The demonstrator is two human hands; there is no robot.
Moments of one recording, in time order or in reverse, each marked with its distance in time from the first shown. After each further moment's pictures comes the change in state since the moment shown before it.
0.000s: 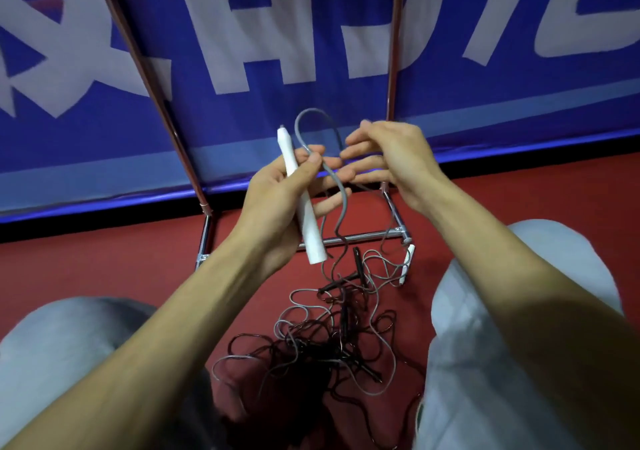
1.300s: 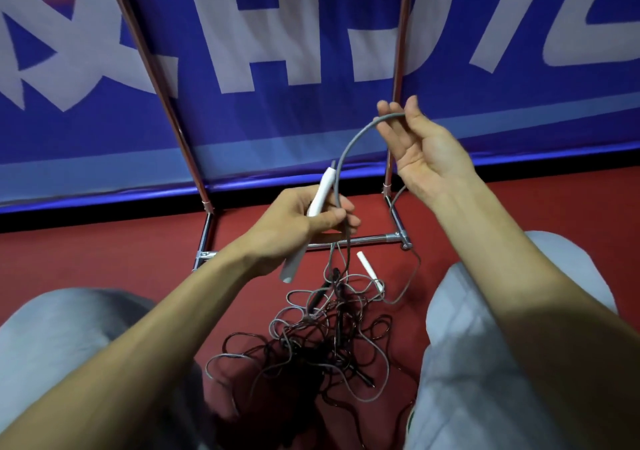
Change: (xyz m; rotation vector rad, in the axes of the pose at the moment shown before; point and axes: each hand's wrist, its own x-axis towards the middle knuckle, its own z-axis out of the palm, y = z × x) left_hand 0.008 -0.023 -0.020 0.579 -0.266 -0.064; right_hand 0.006 -0.009 -0.021 0.937 0.094 0.003
